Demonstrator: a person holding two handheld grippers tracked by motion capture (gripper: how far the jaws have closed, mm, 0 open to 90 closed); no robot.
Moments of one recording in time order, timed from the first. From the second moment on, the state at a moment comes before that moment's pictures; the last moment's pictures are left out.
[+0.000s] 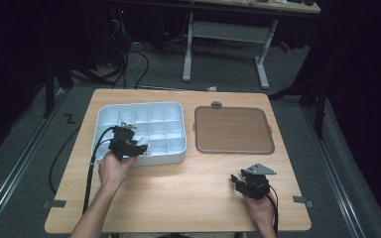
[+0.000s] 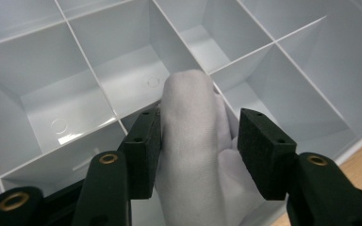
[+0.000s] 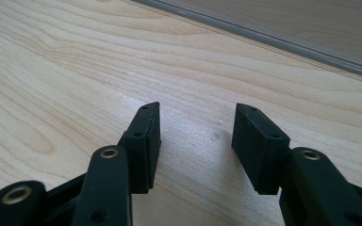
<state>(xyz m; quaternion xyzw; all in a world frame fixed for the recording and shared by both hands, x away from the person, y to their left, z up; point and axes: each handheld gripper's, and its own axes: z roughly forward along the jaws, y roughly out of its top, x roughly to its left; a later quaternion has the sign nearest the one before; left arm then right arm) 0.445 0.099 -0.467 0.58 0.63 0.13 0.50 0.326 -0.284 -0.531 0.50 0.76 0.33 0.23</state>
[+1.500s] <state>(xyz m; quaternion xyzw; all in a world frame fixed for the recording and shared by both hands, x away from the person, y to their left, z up) 0.444 0.092 -0.475 0.60 0.62 0.13 0.48 0.326 -0.284 -0.531 0.50 0.76 0.33 0.23</state>
